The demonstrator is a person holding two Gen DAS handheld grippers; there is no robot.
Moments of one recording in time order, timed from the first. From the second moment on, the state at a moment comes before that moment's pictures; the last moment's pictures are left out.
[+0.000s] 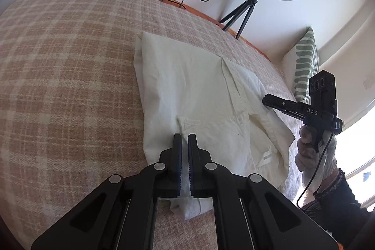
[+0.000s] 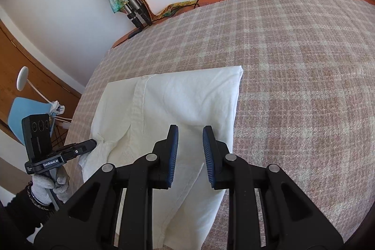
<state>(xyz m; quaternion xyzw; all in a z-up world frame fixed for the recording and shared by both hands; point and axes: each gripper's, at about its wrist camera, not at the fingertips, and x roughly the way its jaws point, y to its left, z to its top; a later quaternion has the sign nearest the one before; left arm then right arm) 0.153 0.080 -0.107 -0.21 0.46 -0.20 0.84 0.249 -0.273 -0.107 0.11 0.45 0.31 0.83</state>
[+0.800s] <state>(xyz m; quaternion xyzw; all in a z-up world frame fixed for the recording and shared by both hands) 0.174 0.122 -0.133 -0.40 0.45 -0.18 0.78 0.250 -0.333 -0.151 0.33 0.48 0.35 0.73</state>
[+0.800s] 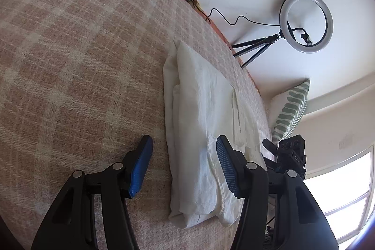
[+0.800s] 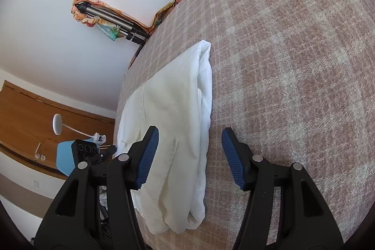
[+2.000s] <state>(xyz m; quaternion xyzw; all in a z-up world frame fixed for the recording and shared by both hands) 0.232 -0.007 -0.064 -0.26 0.42 -0.28 0.82 0.243 -0.342 -0.051 0.22 0.39 0.34 0.83</state>
